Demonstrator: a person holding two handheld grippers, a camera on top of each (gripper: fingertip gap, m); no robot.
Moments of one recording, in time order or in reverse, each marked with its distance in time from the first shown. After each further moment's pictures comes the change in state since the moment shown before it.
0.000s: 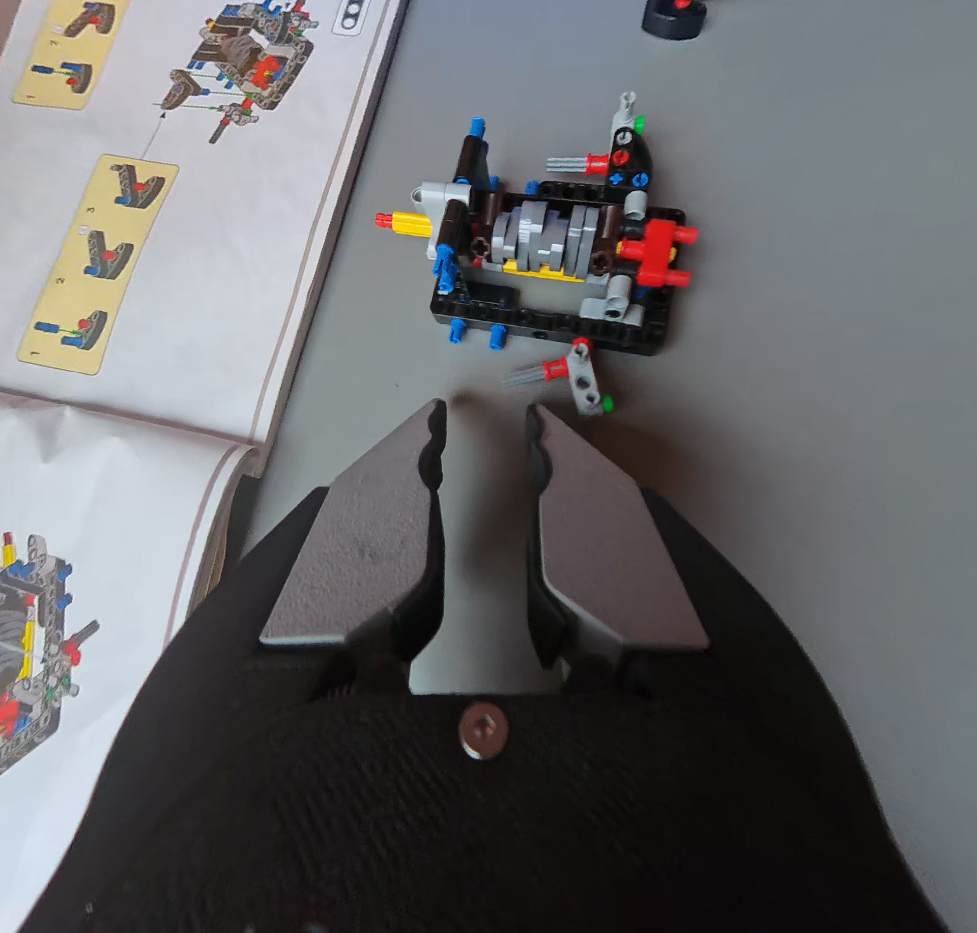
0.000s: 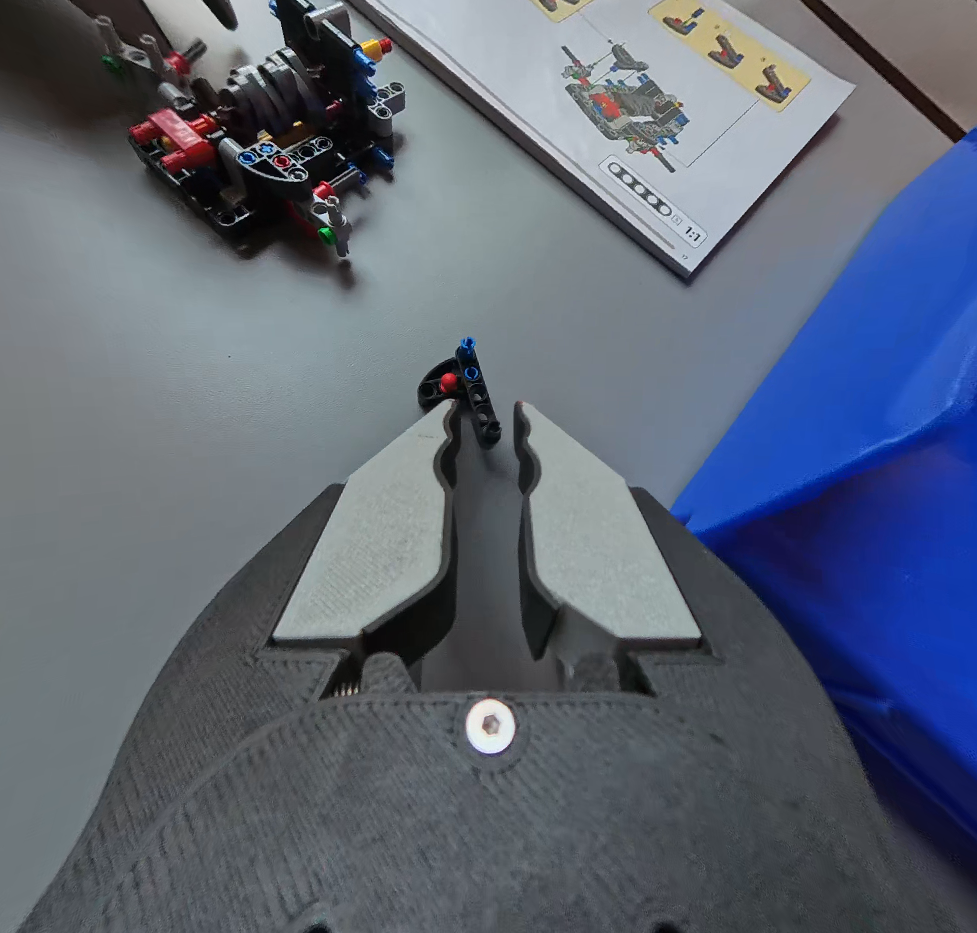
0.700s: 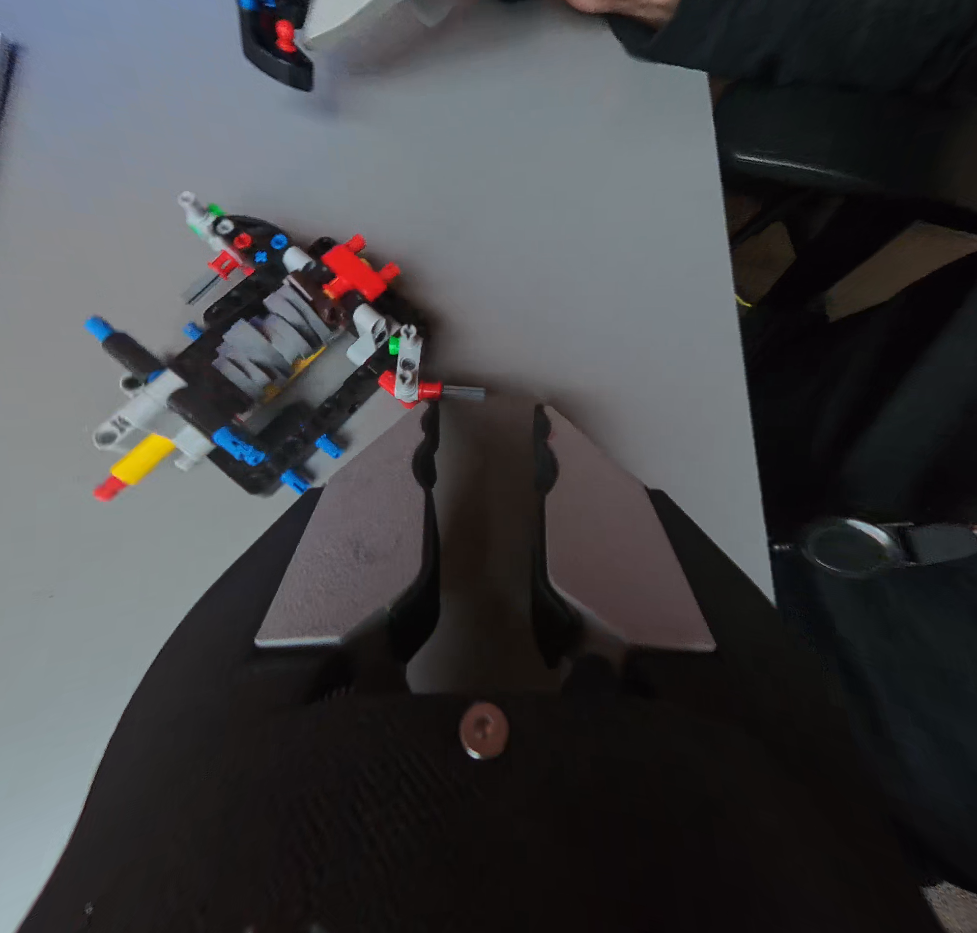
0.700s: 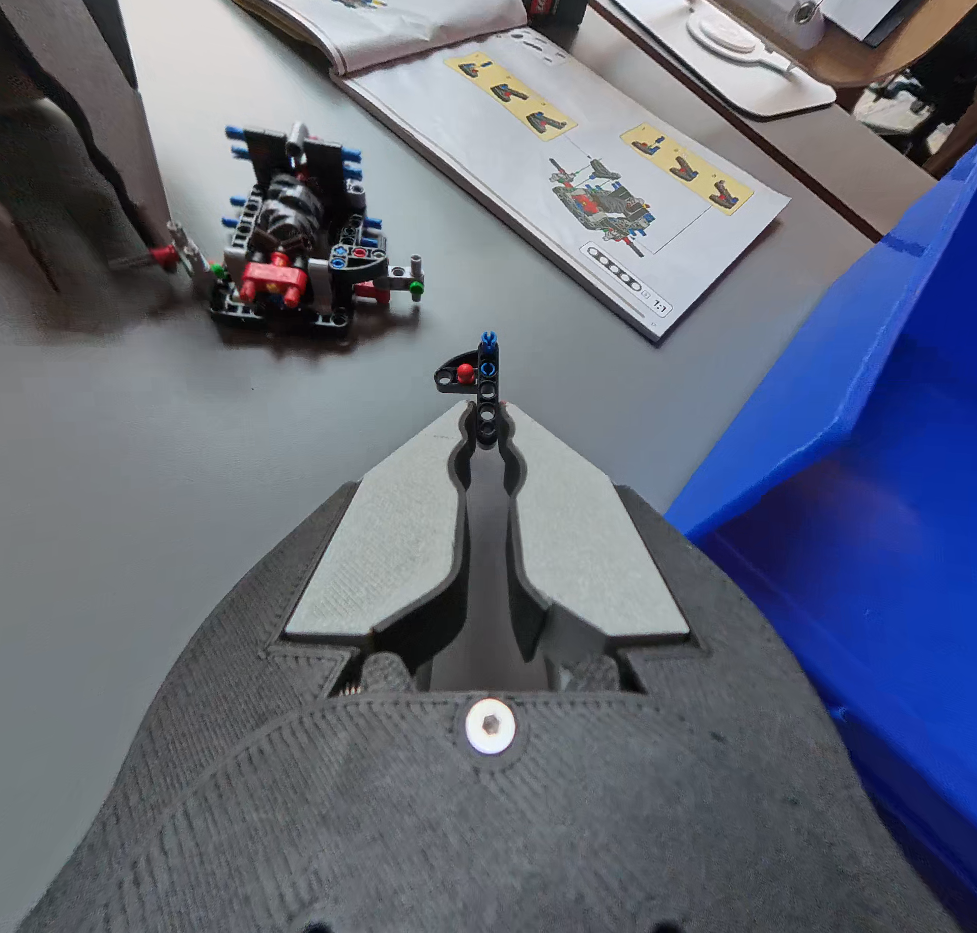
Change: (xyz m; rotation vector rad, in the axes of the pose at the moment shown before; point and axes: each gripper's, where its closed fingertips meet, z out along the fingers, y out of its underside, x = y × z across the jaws) left arm 0.112 -0.031 0.010 0.086 0.396 0.064; right arm 0.002 -0.019 -0.011 0.152 0.004 -0.039
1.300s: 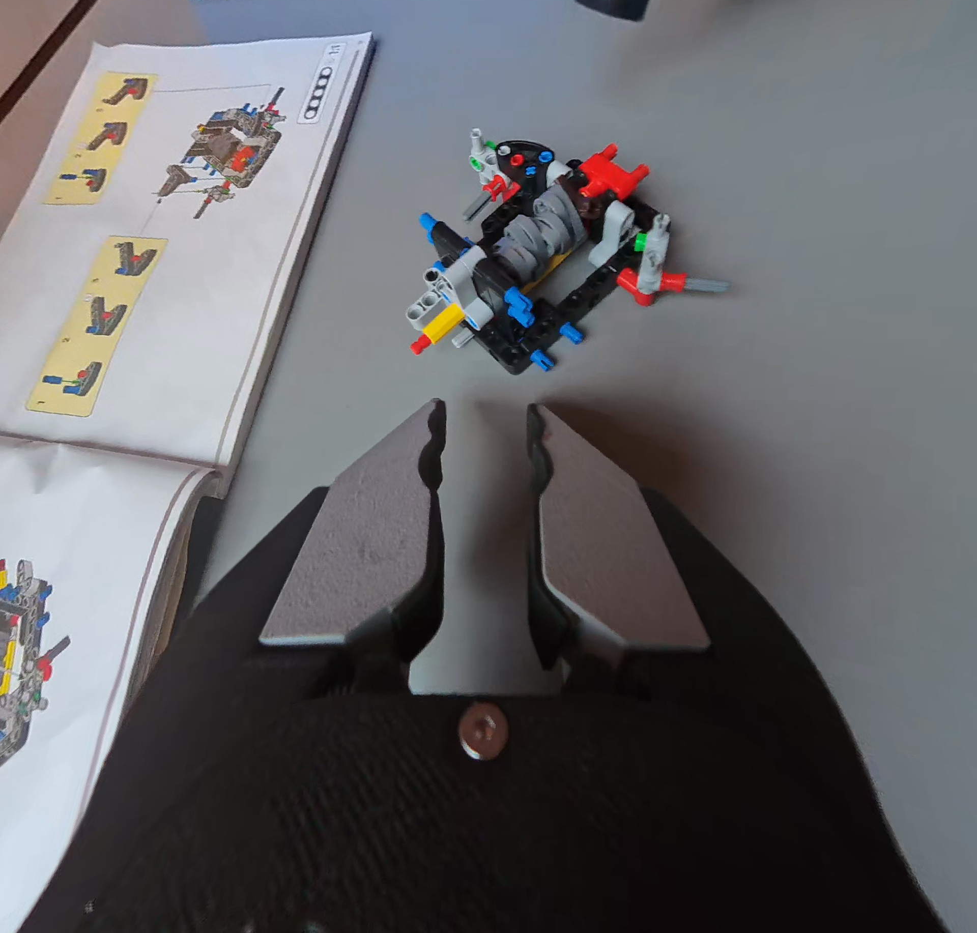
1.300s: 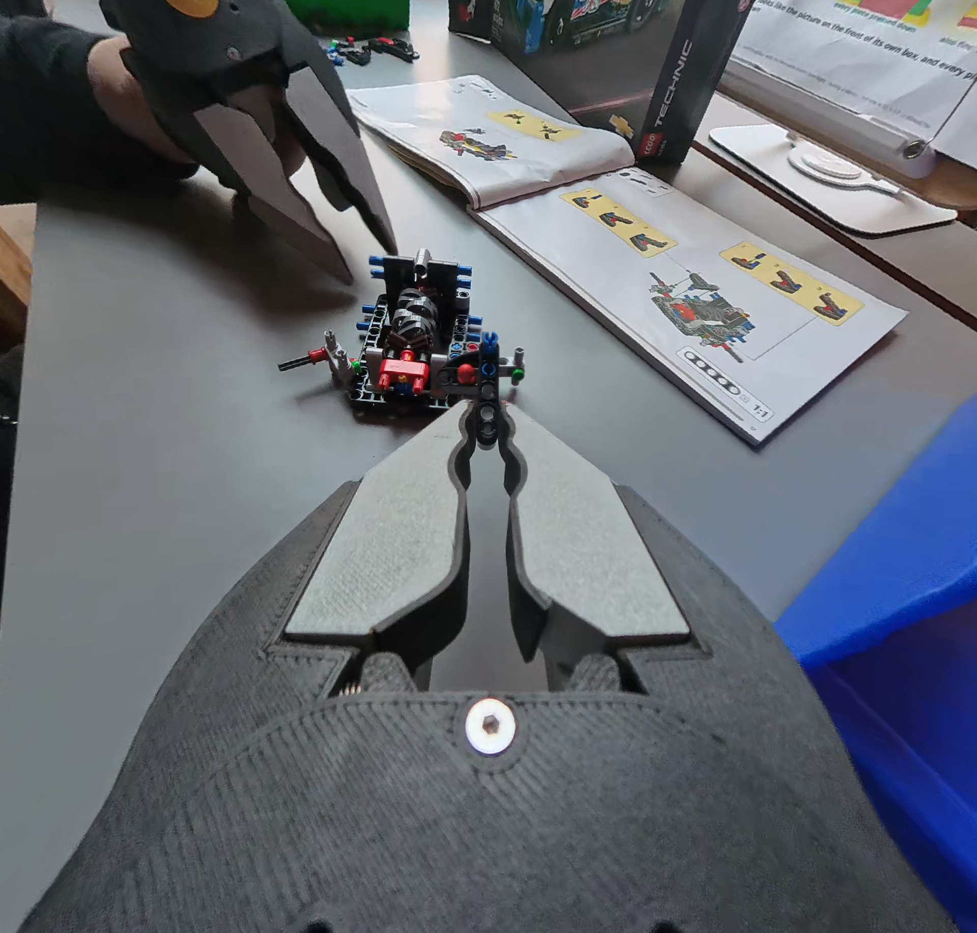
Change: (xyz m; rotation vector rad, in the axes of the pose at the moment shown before) left arm -0.071 0.026 -0.051 0.010 -0.419 0.042; right arm -0.038 -0.036 -0.002 0.182 -0.206 0.007
